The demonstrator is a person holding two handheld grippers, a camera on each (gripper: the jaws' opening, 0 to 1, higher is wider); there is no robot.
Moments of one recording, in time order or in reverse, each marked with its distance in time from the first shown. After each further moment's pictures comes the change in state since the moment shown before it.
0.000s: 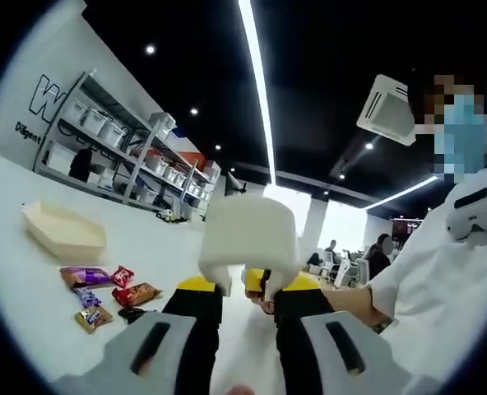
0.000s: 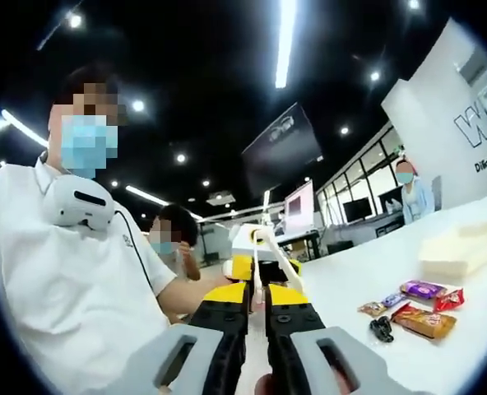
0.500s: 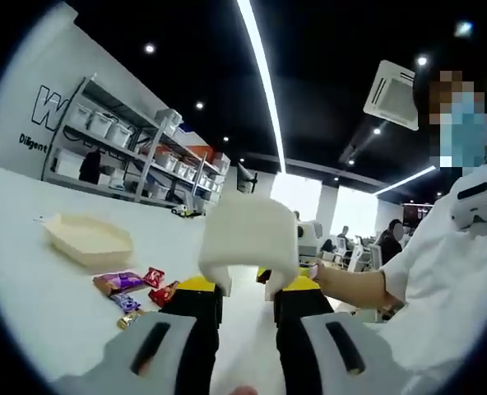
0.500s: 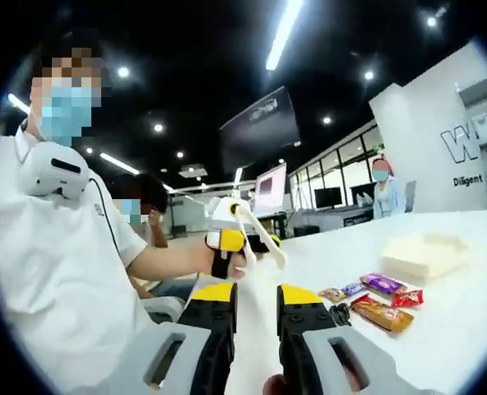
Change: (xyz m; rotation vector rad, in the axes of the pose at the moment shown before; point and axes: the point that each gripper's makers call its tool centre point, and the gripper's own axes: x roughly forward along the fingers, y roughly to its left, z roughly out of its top) left arm -0.020 0.030 0.006 0.054 0.062 0.064; right arm -0.014 -0.036 -0.021 -0.124 0.195 -0.235
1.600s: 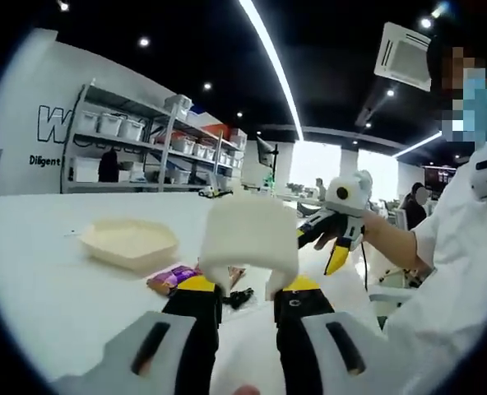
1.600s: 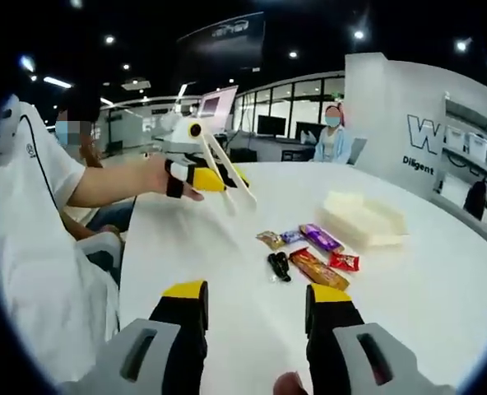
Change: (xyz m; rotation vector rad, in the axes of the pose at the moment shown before) left arm -0.015 0.056 -0.003 0.121 0.155 0.128; right arm -0.014 -0.029 -0.019 -0.101 0.399 -0.310
